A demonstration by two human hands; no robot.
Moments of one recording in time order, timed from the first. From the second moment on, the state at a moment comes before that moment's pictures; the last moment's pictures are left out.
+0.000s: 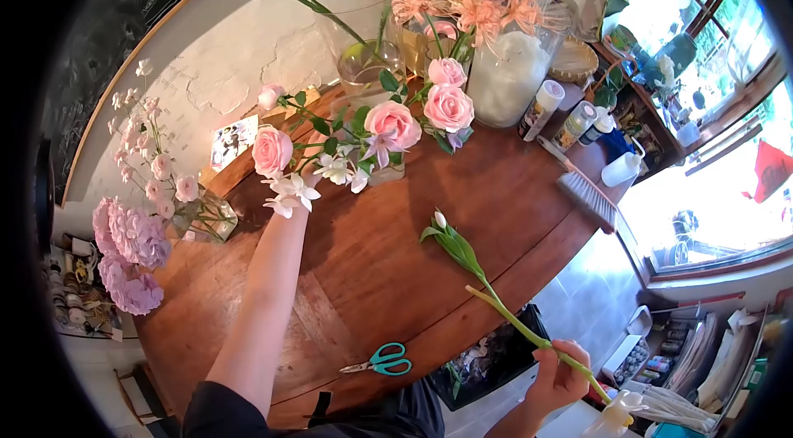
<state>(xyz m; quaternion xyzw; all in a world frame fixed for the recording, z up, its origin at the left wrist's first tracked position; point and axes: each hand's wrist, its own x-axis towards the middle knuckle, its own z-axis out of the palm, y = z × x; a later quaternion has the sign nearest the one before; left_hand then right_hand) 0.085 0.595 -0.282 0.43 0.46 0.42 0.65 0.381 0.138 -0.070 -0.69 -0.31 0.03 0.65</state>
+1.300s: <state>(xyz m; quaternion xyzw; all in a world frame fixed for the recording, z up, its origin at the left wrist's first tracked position) 0.036 0.500 -0.130 0.78 0.20 0.27 0.52 0.355 0.158 -0.070 -0.66 -0.33 0.09 0.67</state>
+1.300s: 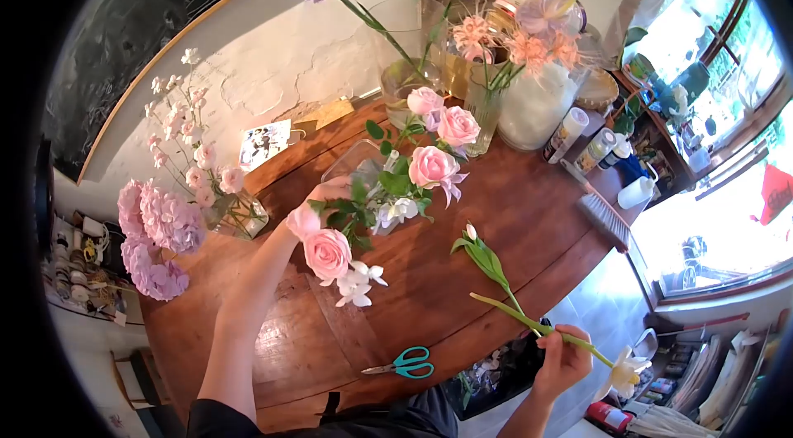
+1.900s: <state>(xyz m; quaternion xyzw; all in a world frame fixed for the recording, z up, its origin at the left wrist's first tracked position) 0.042 0.550 -0.114 0.82 0.34 0.41 0.22 0.358 0.175 -0.077 -0.64 -0.32 0.09 0.69</state>
